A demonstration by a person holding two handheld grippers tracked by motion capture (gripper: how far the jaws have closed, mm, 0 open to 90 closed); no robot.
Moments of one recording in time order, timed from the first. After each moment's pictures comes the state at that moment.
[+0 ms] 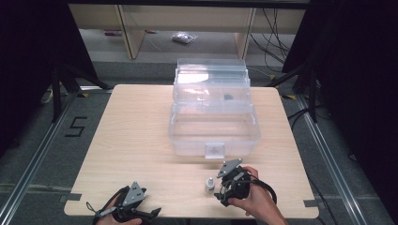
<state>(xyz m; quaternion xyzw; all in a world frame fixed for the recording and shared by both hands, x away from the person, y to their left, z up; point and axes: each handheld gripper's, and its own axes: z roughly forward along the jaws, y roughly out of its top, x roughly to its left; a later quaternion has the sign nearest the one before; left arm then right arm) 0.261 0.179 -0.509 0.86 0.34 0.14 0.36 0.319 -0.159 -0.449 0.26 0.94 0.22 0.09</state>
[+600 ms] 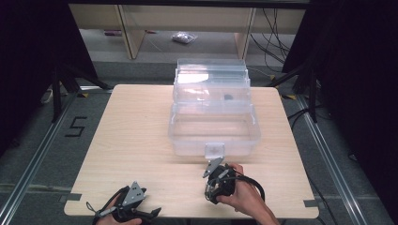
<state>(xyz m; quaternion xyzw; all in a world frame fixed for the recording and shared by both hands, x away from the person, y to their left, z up) 0.261 0.178 -0.509 0.86 0.33 0.13 0.36 0.330 -0.123 -0.451 0.21 0.95 0.20 0.09</state>
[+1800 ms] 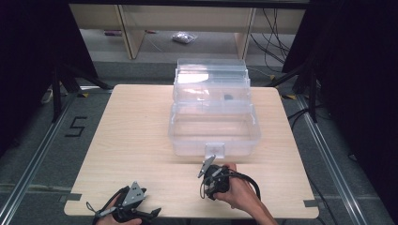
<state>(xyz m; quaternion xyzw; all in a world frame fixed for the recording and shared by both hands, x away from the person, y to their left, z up) 0.260 0.178 -0.508 0.86 0.33 0.13 0.36 0.341 -0.110 -0.461 0.19 0.97 0.15 0.06</state>
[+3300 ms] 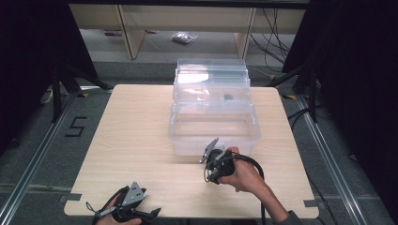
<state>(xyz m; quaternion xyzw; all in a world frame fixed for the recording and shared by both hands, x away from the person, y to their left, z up) 0.261 0.180 -0.508 0.86 0.33 0.13 0.36 0.367 -0.117 -0.420 0.19 0.97 0.14 0.04</state>
